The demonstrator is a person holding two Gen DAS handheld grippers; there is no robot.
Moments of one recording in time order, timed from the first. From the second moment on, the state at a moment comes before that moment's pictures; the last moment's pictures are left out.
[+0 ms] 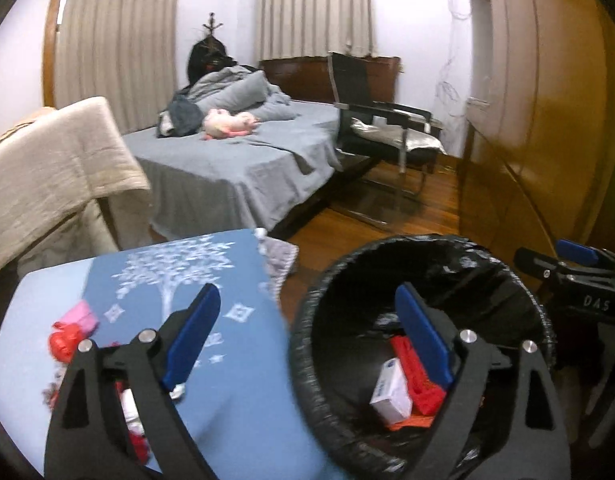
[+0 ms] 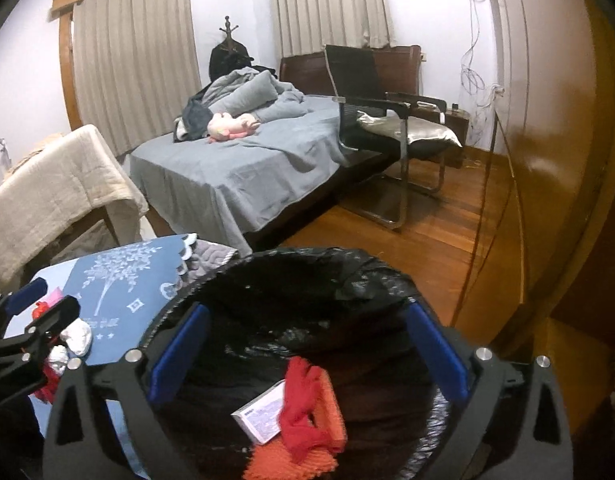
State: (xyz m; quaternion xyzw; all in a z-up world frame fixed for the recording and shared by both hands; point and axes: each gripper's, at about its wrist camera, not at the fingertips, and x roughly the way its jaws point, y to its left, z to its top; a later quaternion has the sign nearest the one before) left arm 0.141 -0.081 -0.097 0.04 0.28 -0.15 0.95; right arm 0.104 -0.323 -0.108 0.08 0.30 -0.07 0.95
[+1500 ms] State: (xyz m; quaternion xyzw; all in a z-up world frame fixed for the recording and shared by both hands) left arm 0.120 0.167 -0.134 -0.01 0.29 0.09 0.95; right arm 0.194 -0.042 -0.190 -0.03 0.35 0.14 0.93
